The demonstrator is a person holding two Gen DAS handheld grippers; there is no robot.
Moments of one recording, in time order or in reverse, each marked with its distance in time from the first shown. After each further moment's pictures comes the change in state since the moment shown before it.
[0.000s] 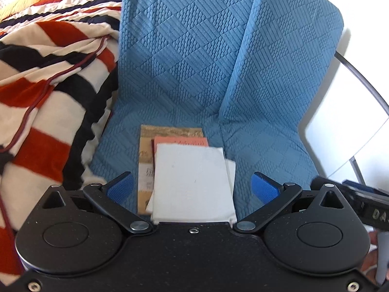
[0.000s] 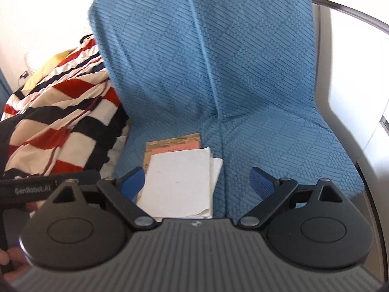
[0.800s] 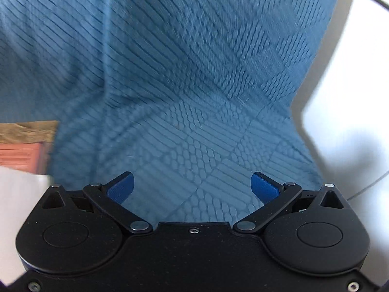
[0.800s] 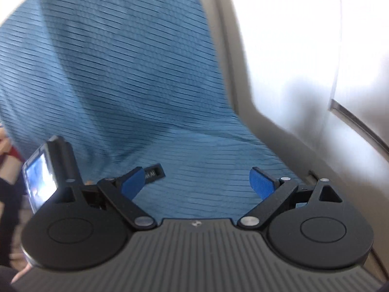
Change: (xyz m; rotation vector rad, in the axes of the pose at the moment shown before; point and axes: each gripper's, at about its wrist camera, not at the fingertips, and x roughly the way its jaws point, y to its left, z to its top) left arm 0.362 -0.210 -0.007 0.059 0.059 -0.066; right arm 0.103 -0.190 0.017 0.210 -0.124 -0.291
